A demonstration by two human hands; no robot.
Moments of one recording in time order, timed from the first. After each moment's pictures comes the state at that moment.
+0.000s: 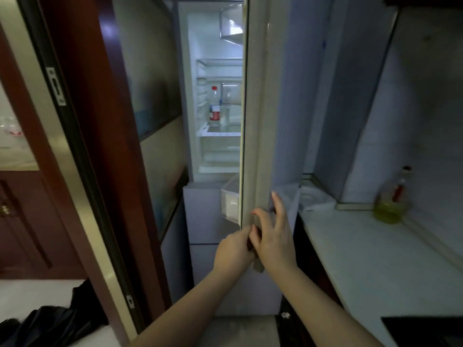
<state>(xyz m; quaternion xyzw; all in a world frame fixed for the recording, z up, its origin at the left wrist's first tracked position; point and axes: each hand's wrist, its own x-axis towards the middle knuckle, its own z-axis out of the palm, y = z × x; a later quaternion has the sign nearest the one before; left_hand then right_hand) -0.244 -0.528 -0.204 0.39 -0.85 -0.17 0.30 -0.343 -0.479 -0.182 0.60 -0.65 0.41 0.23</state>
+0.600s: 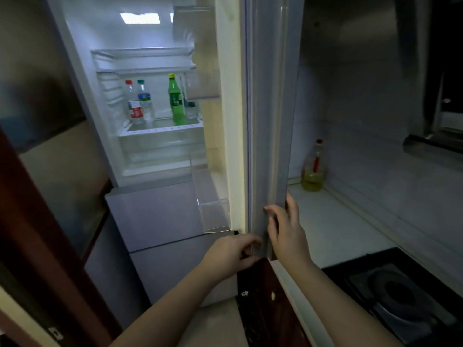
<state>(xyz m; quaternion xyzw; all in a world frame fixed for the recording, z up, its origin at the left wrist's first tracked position) -0.386 -0.438 -0.204 0.16 -0.96 -0.17 0.15 -0.527 -0.340 -0.200 0.51 -0.69 0.45 0.24</state>
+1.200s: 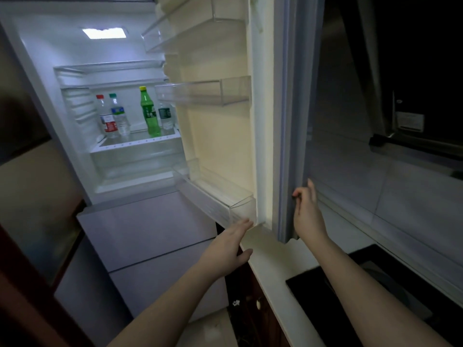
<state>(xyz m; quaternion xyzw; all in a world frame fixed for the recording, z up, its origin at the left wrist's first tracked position) -0.458 -0.425 -0.203 0.14 -0.97 -0.14 0.17 -0.658 -0.304 -0.182 0.38 -0.78 0.47 0.13</state>
